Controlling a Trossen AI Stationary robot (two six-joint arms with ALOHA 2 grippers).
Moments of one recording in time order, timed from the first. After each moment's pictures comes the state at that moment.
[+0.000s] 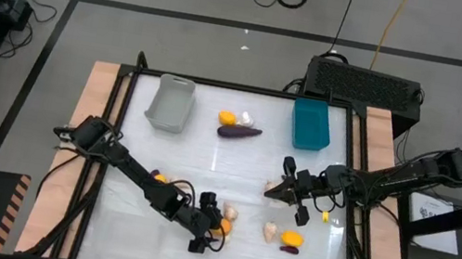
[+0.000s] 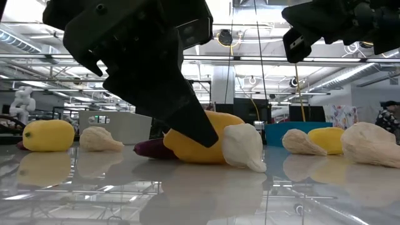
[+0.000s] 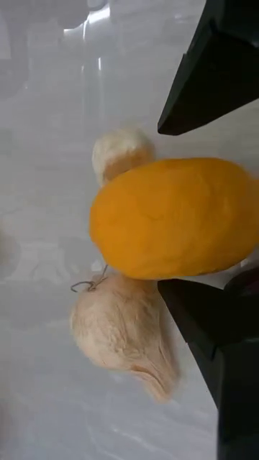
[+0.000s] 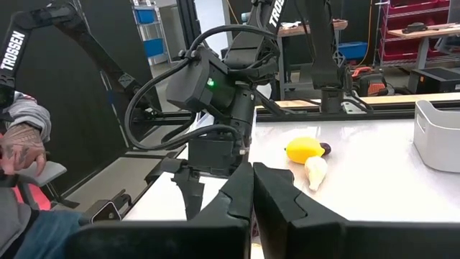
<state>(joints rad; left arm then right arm) -0.45 1.98 1.11 0.06 -0.21 -0.34 0.20 1.07 0.31 0.72 -0.10 0.17</state>
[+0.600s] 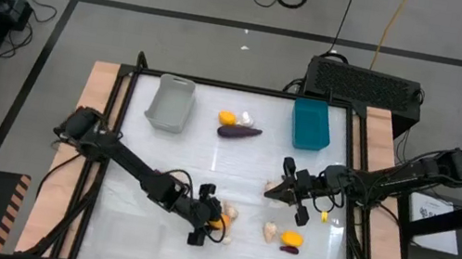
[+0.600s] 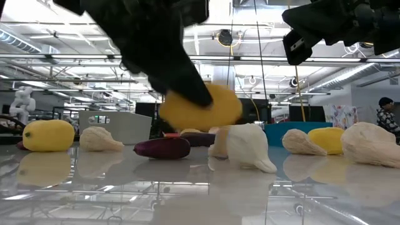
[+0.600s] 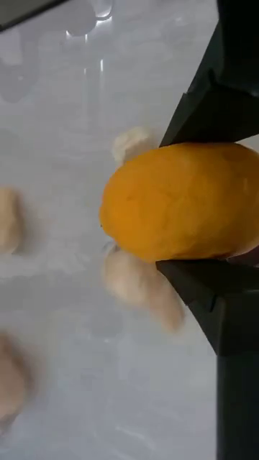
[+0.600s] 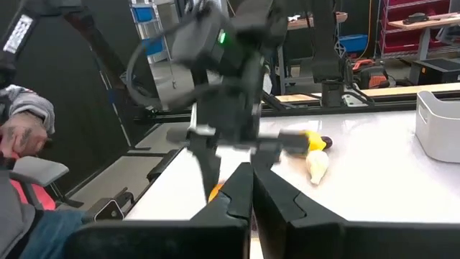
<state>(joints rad) -0.41 1.84 1.11 -0.07 -0.18 -0.29 0.21 1.07 0.31 0.71 -0.10 0.20</state>
